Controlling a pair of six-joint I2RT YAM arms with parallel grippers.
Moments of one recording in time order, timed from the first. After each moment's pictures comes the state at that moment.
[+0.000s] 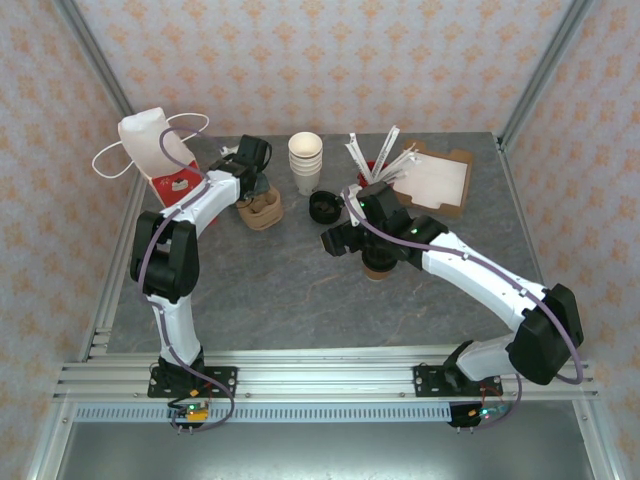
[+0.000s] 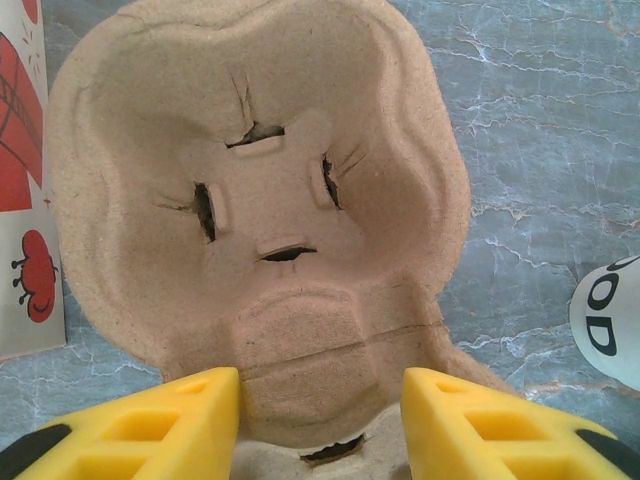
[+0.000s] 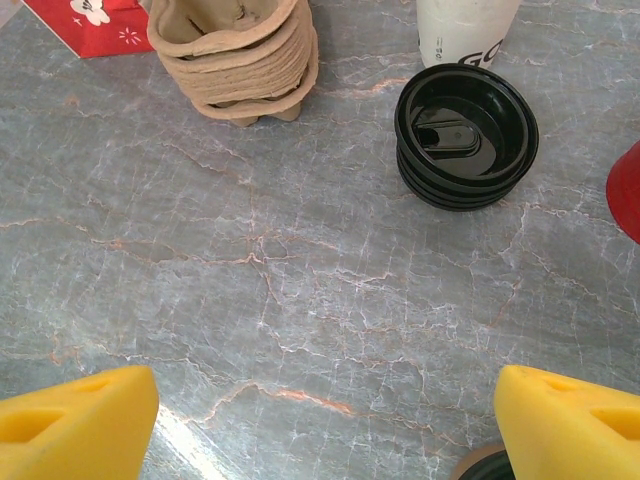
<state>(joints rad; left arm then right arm) -0.23 1.94 1.56 -0.64 -0.32 -0.65 0.70 1.37 1.12 -0.51 -0.08 0.16</state>
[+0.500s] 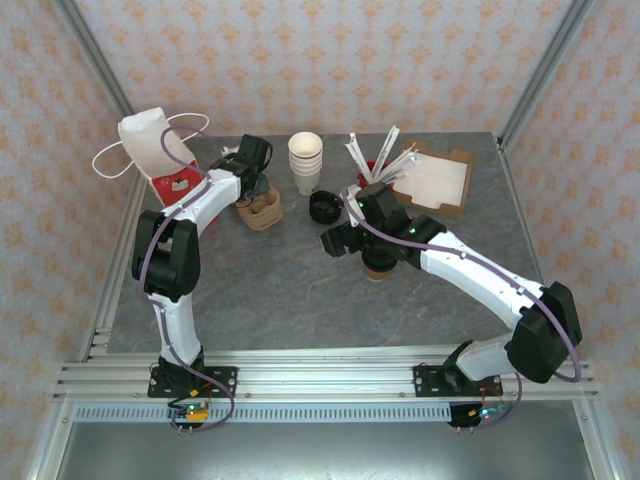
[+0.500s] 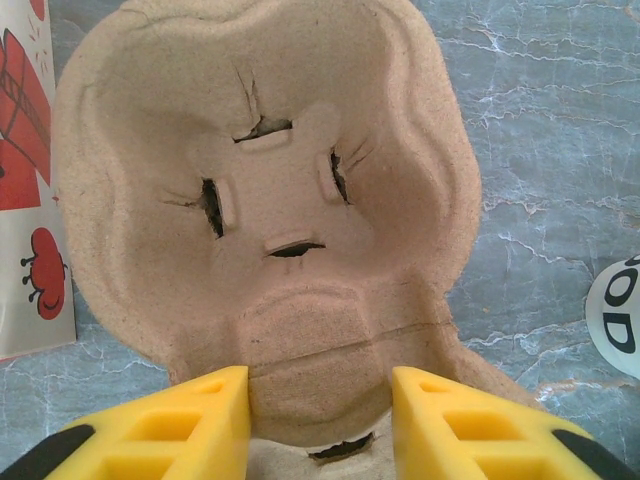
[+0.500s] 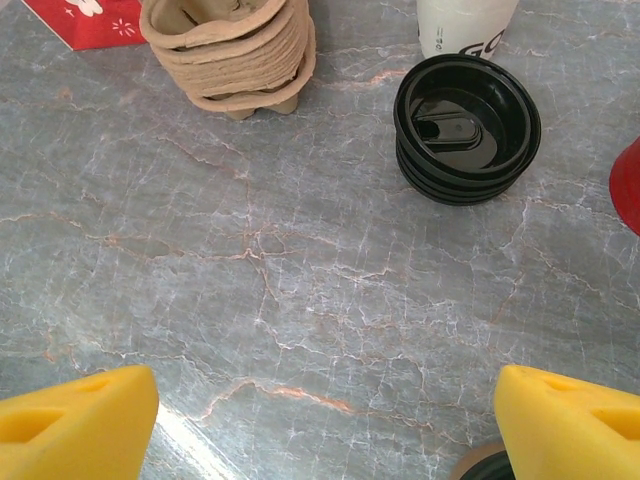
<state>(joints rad) -0.23 1.95 1.57 -0.66 -0.33 -0.65 0.70 1.38 1.12 -0.51 -0.08 0.16</state>
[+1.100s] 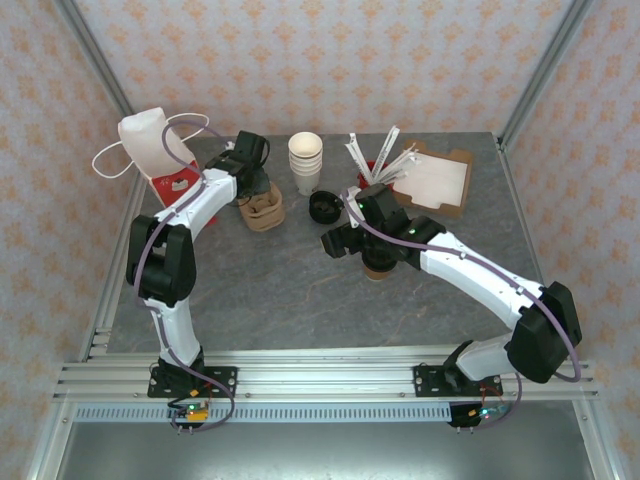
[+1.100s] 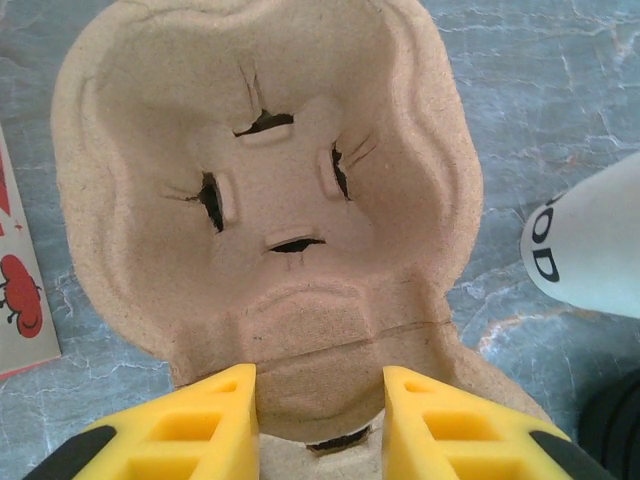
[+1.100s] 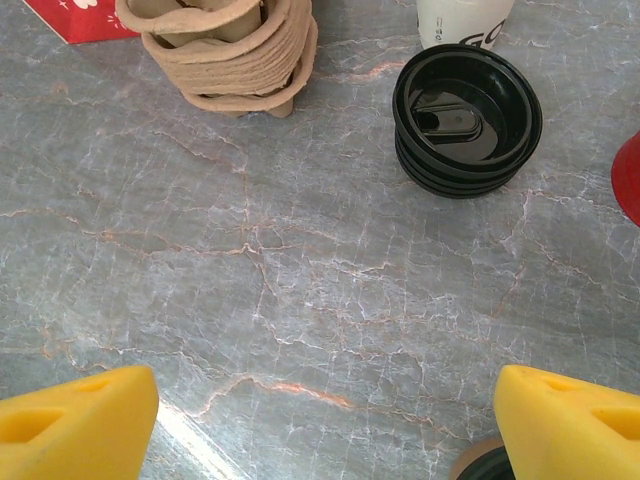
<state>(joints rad) -0.23 1.90 1.57 -0.67 -0.22 -0.50 0.70 1.38 1.11 -0.51 -0.08 0.17</state>
